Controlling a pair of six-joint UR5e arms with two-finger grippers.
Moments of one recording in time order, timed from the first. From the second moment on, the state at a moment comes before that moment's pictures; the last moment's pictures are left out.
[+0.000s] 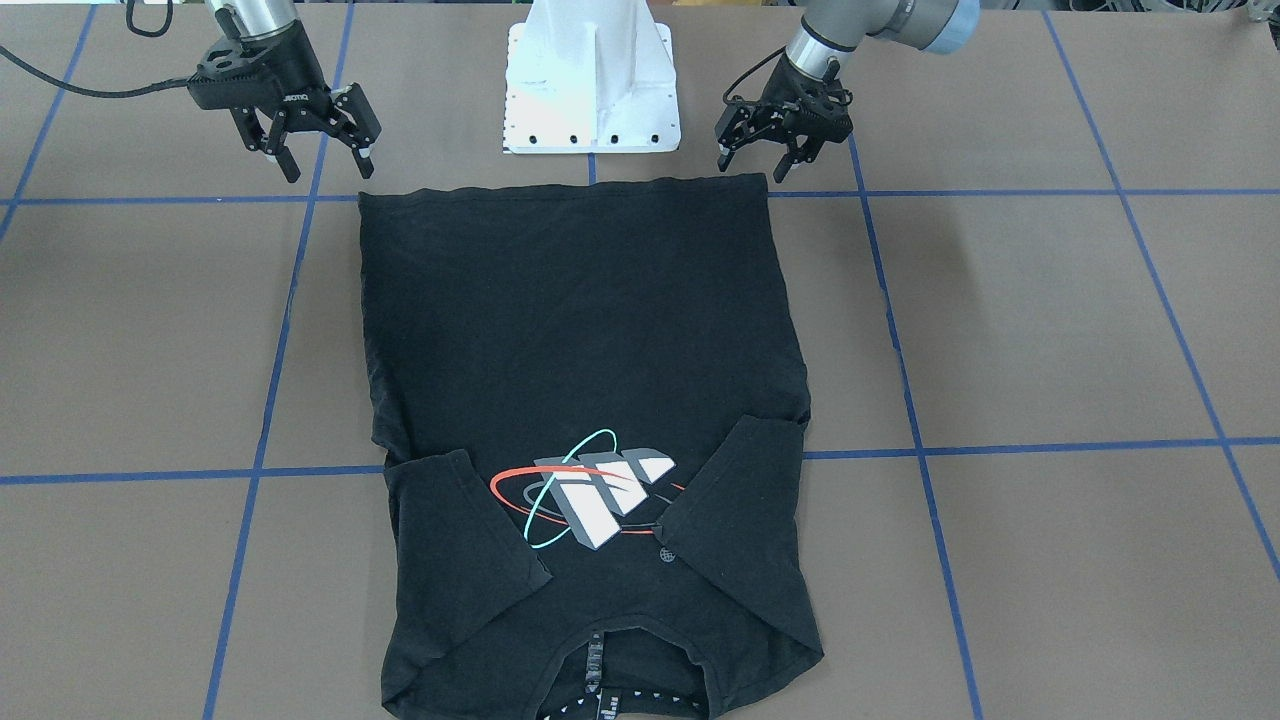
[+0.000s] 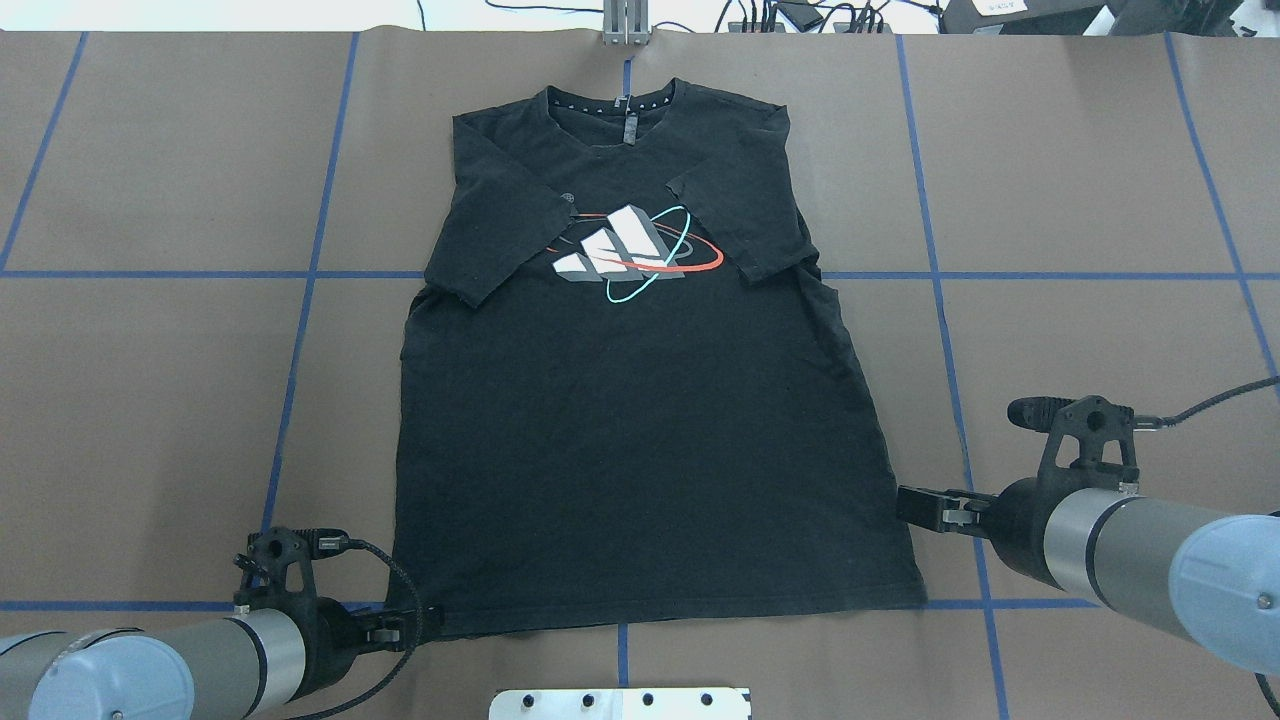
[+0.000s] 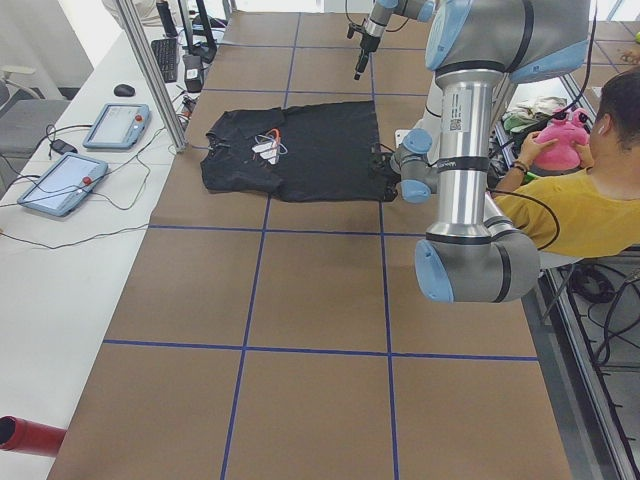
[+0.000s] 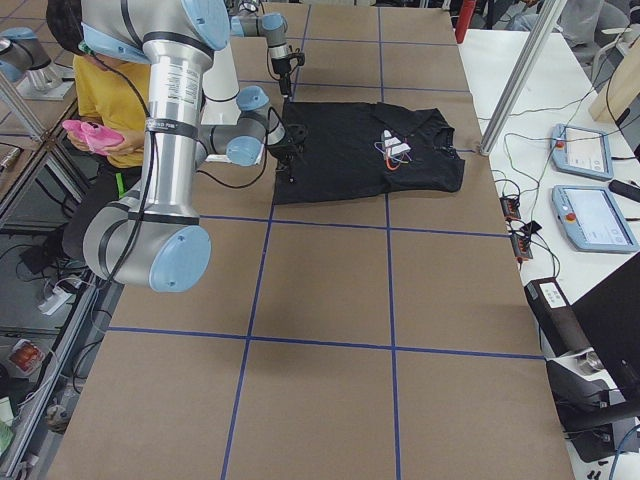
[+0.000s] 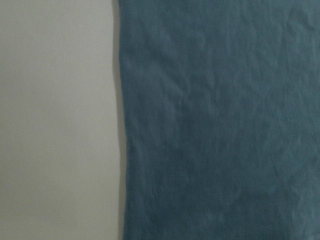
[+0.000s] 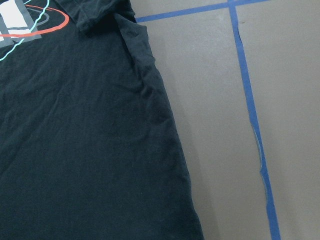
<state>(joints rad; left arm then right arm) -0.05 -1.55 -2.04 -2.23 -1.41 -1.56 0.26 -1.75 2.34 -1.23 1.44 1.49</state>
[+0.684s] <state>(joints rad) -0.04 -1.54 -2.03 -2.23 -1.41 -1.57 0.25 -1.75 2.35 -1.23 1.44 1.49</state>
